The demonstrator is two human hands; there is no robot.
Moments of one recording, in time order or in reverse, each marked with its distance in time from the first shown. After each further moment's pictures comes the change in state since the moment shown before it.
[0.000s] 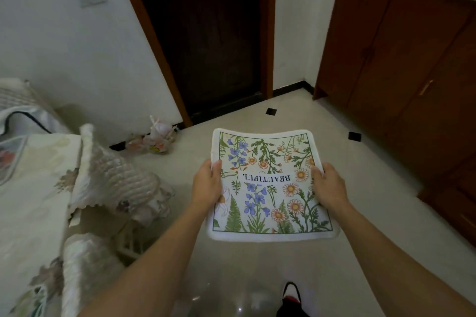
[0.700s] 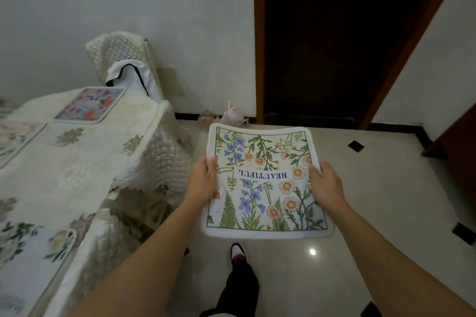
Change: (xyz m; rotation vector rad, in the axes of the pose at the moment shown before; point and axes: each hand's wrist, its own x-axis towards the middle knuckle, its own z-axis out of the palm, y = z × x) left_hand 0.128 -0.007 -0.068 -0.119 0.435 -0.271; right_hand 0.176 -0.159 0.137 -0.053 -0.471 -0.287
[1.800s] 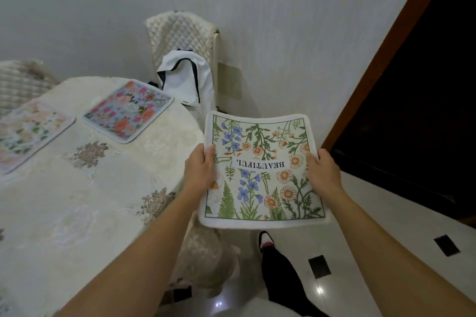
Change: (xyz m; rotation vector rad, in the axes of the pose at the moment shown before) left_hand 0.433 -0.023 -0.121 0.020 0.346 -0.189; right_hand 0.387 -0.260 0.296 -0.135 -0.273 -0.191
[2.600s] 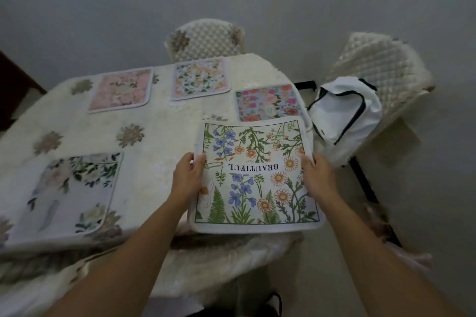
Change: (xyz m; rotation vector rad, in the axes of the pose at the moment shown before) left_hand 0.047 -0.062 -0.136 -0.314 0.810 -0.529; right_hand 0.124 -0.213 0.243 -0.088 -0.819 -0.493
